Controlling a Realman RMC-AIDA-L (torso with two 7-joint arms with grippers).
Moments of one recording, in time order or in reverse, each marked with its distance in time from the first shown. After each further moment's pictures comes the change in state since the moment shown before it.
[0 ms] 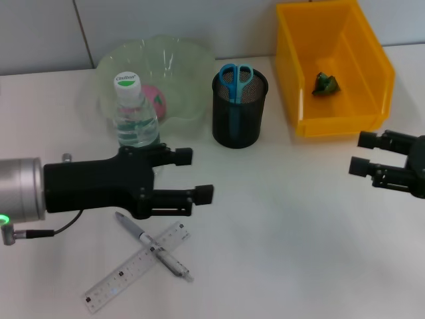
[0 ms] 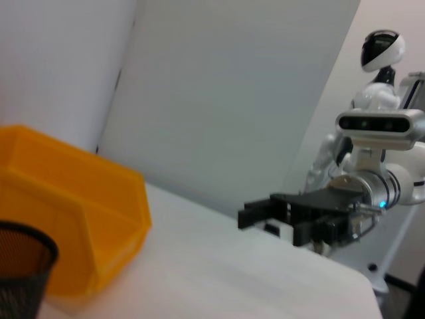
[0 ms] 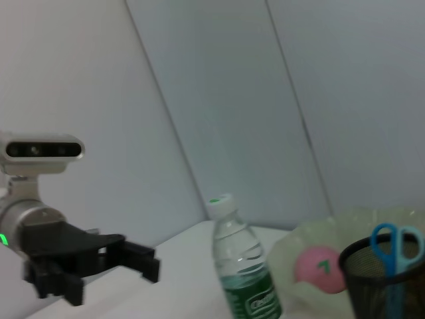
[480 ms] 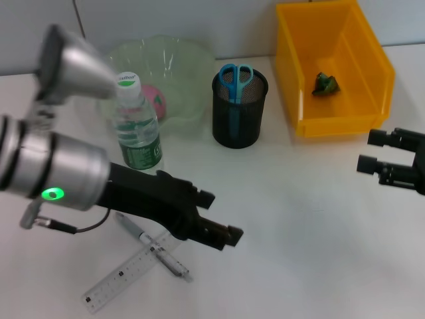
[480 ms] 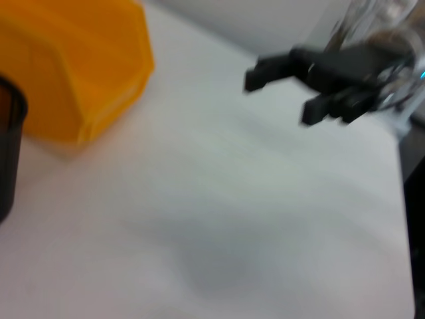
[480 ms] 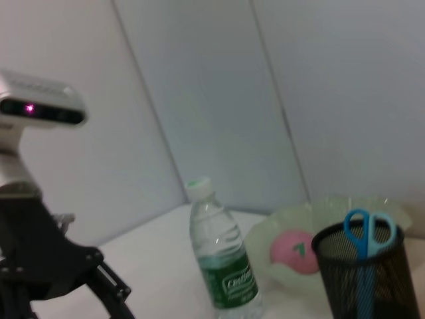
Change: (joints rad) left arm -0.107 0.002 0.238 0.392 0.399 -0.001 -0.673; right arm 0.007 -0.009 0.034 -0.007 -0.064 0.016 -0.027
